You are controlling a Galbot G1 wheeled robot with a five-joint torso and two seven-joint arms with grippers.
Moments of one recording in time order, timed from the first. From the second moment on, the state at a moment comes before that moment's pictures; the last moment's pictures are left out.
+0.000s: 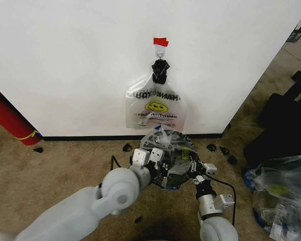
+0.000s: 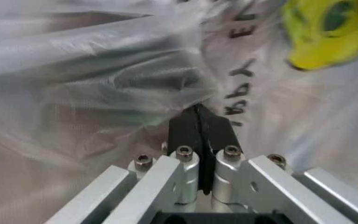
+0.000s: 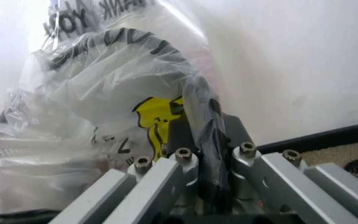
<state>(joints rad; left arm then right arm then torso) 0.61 -0.98 0.43 -2.08 -1.24 0.65 -0.74 -1.55 1.46 0.35 2.03 0.30 0.15 0.07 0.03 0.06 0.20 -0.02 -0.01</state>
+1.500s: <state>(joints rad) 0.55 -1.01 0.52 -1.99 -1.10 0.55 -0.64 -1.50 1.43 0.35 2.04 0.49 0.06 0.12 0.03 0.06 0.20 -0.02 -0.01</state>
